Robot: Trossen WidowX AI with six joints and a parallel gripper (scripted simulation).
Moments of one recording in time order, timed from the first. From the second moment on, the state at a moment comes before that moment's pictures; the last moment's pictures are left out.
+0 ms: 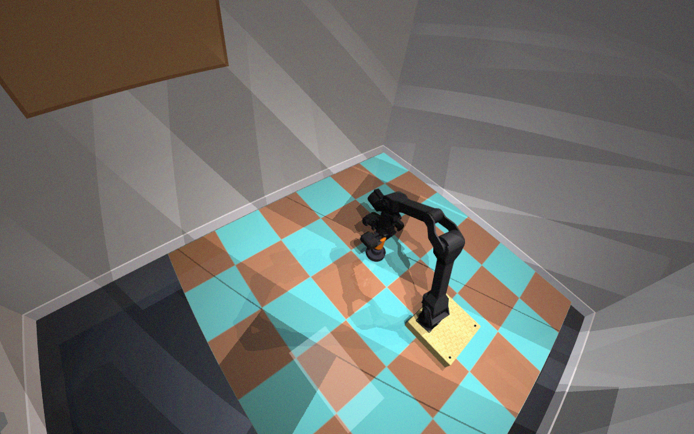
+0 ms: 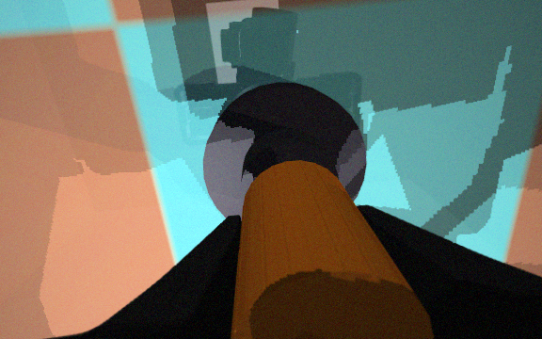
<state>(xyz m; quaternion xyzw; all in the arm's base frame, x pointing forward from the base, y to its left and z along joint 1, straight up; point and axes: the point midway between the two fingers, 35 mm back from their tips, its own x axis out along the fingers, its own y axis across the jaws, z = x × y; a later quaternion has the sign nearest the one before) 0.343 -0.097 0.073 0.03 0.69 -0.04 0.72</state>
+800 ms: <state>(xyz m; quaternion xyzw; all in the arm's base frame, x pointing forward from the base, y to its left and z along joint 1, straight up) 0.344 -0.097 0.074 -0.04 0.69 0.03 0.72</state>
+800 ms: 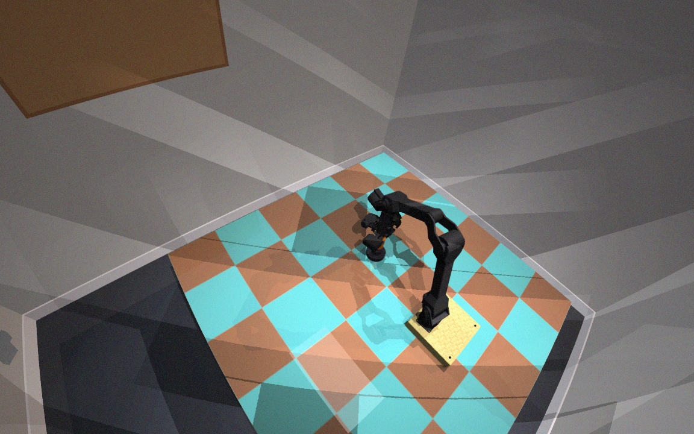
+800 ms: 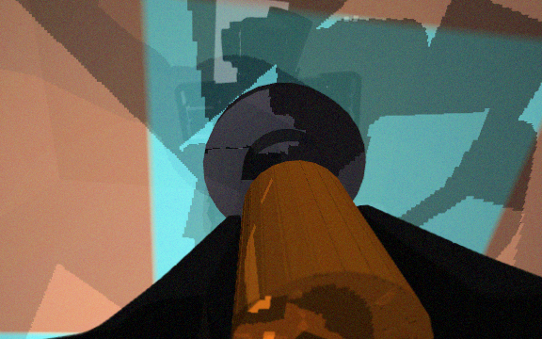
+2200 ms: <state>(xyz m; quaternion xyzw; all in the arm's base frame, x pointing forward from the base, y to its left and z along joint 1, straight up) 0.343 -0.097 0.075 -0.12 0.69 0.10 0.71</state>
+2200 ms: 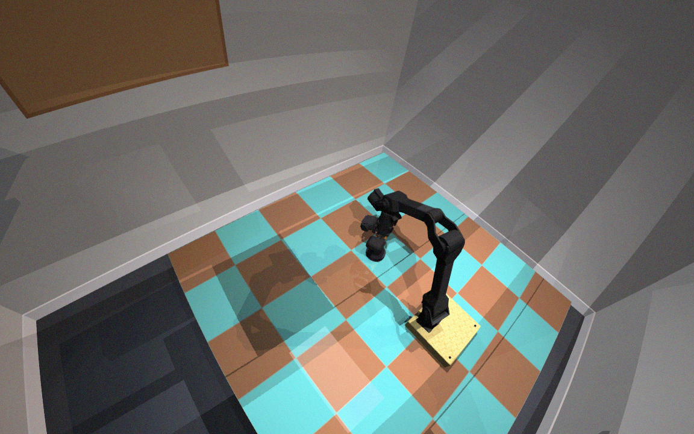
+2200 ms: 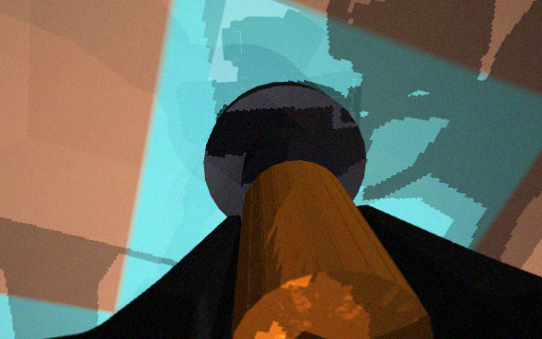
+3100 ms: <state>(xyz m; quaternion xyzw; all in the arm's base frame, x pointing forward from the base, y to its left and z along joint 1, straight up) 0.344 -0.097 0.073 -0.12 0.69 0.11 0.71</state>
